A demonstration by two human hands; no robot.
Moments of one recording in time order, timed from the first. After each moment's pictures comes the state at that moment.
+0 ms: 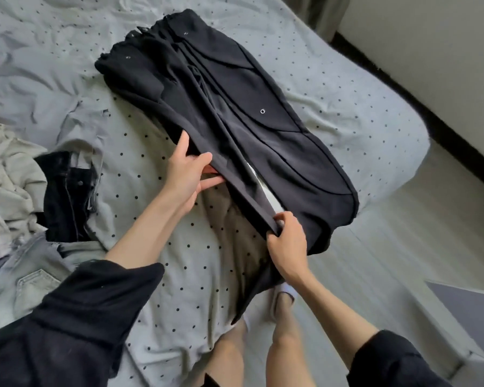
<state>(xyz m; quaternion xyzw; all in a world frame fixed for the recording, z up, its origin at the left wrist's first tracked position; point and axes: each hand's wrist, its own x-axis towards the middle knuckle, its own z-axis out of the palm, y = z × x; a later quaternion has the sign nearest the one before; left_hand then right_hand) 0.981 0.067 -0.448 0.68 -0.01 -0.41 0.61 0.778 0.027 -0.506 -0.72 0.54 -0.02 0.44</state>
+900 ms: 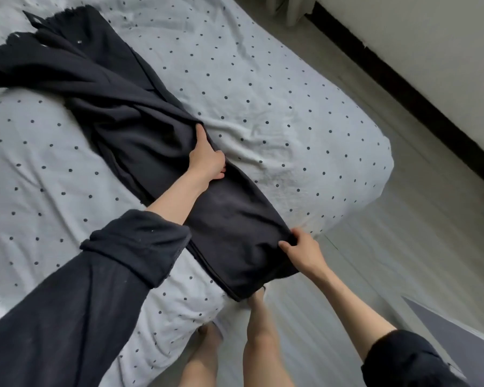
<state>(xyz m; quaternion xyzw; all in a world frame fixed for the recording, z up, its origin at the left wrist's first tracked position) 0.929 -0.197 -0.529 0.83 -0.04 -0.42 0.36 0.684 -0.208 -0.587 -0.65 0.54 0.17 0.50</state>
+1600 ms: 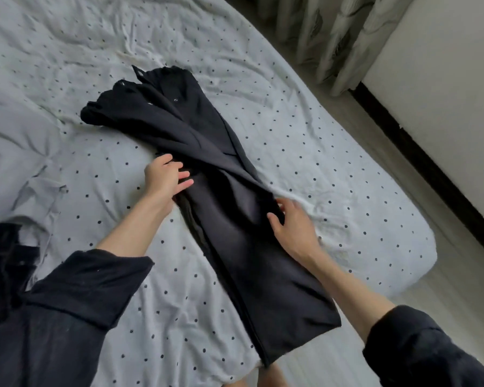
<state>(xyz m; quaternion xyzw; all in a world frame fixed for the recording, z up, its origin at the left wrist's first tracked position) 1.090 -0.112 -0.476 0.77 0.15 -0.25 0.57 0.886 -0.240 -0.514 -0.85 0.37 0.06 0.37</state>
